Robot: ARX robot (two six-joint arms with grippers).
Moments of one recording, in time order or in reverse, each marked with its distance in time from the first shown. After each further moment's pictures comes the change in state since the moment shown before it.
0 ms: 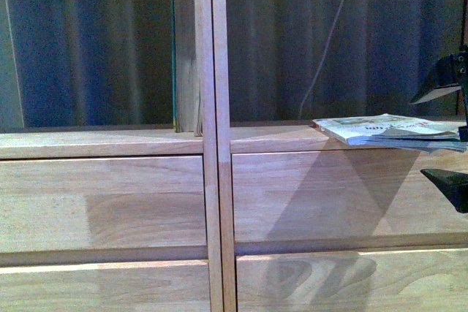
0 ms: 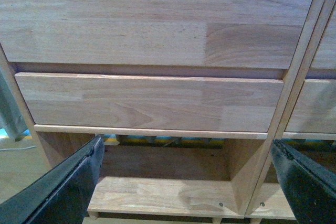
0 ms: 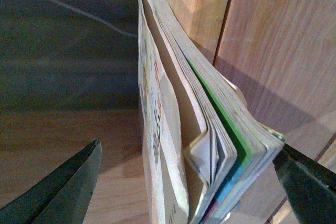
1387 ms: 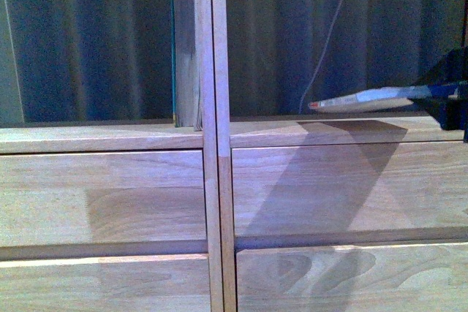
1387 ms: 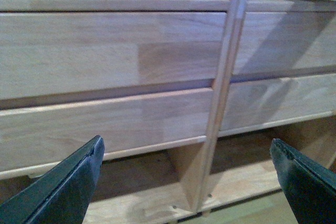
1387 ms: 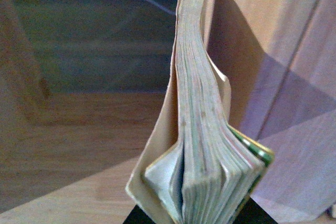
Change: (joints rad) left arm 0.413 0.535 0.153 0.416 0.714 -0.020; right arm 0.010 -0.072 -0.017 0.127 -0.071 0.087
